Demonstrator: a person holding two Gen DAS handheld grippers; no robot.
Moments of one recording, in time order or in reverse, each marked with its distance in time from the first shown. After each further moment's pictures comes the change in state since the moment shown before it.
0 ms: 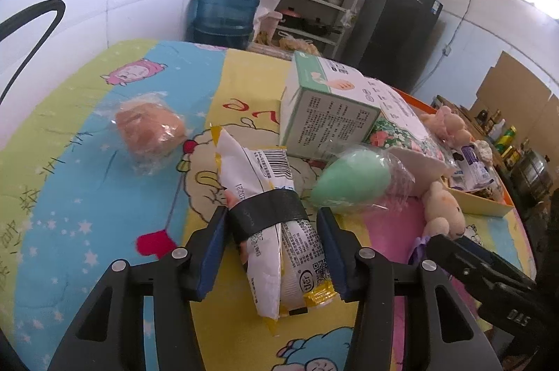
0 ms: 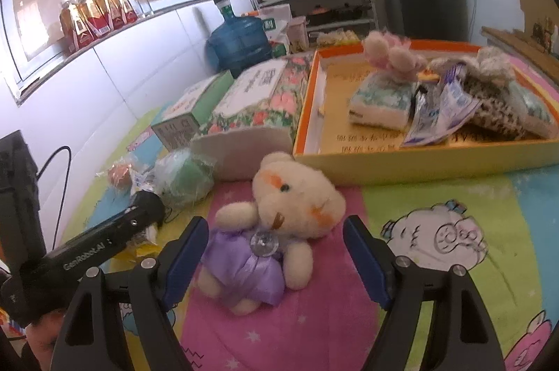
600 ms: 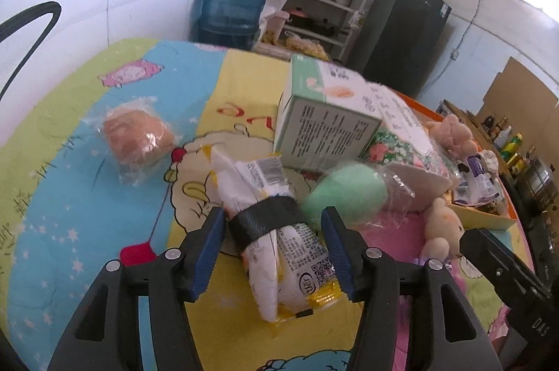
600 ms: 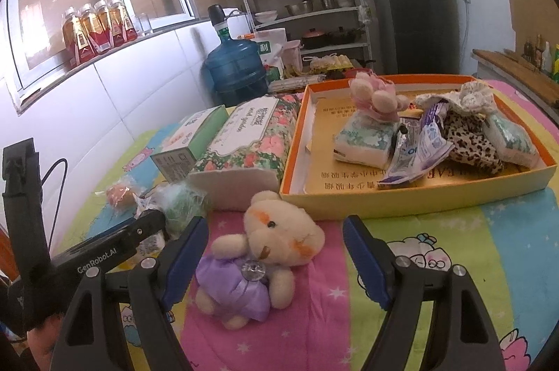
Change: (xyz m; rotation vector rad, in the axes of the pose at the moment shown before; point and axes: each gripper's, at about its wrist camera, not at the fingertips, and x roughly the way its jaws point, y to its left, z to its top) left arm 0.015 -0.008 0.011 -0.037 0.028 0.014; right arm -0.023 -0.002 0.013 -0.026 -0.107 -0.035
